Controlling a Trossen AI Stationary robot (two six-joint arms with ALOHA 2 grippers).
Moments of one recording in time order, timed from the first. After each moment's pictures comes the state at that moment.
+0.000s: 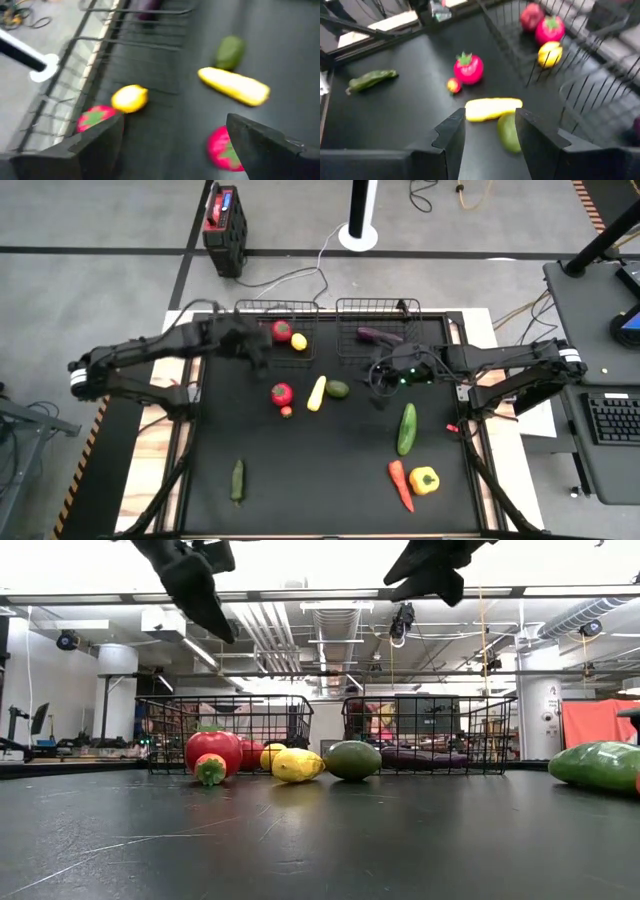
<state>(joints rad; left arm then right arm) 0.32 1.15 1.06 -0.72 -0.10 0.18 0.01 1.23 1.08 -0.44 0.18 0.36</state>
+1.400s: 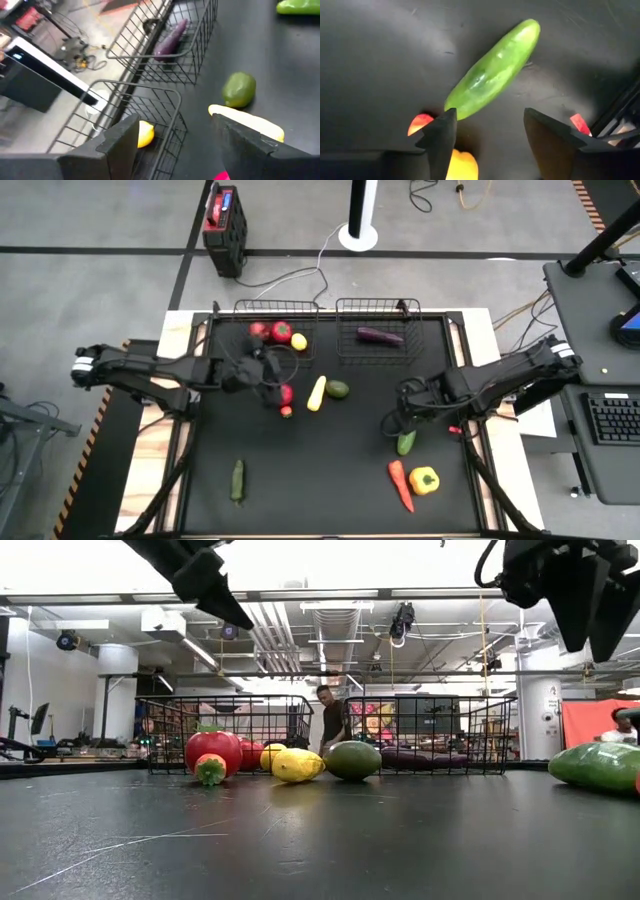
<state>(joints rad) -0.06 1.16 0.90 -0.39 -0.61 0.07 0.26 1.28 1.07 -1.24 -0.02 1.37</state>
